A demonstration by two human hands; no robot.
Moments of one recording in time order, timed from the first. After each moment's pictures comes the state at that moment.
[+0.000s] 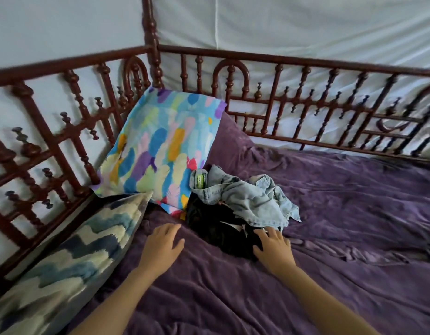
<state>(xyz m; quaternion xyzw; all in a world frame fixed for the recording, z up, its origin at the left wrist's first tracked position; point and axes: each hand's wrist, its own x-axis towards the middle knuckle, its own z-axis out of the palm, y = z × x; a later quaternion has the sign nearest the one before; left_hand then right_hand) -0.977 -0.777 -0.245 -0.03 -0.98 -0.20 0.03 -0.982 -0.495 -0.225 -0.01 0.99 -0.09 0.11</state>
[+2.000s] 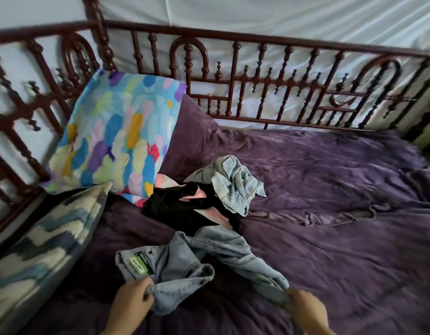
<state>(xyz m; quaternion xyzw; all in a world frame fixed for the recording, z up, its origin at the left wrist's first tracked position) -0.878 -0.749 -0.307 0.01 -0.96 -0.25 -0.11 -0.830 -0.377 -0.289 0.21 0.95 -0.10 0.19</state>
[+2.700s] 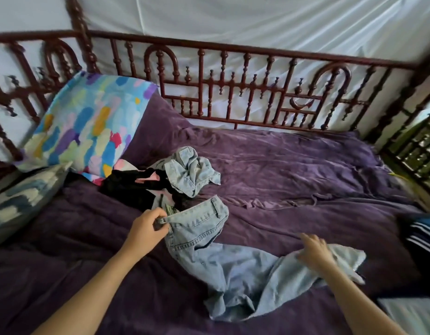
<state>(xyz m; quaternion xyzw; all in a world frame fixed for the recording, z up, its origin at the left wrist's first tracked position) -0.812 -0.502 -0.196 -0.08 -0.91 -0.39 0.05 -0.766 -0.110 -0.213 0.17 0.97 -0.06 0.17</state>
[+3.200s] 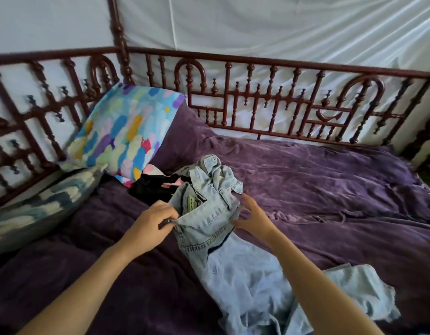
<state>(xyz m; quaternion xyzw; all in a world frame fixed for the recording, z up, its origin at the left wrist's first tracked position) -0.799 -0.550 -0.159 -0.26 -0.89 -0.33 0.16 -0.848 -0.276 -0.185 -0.03 0.86 -0.50 0.12</state>
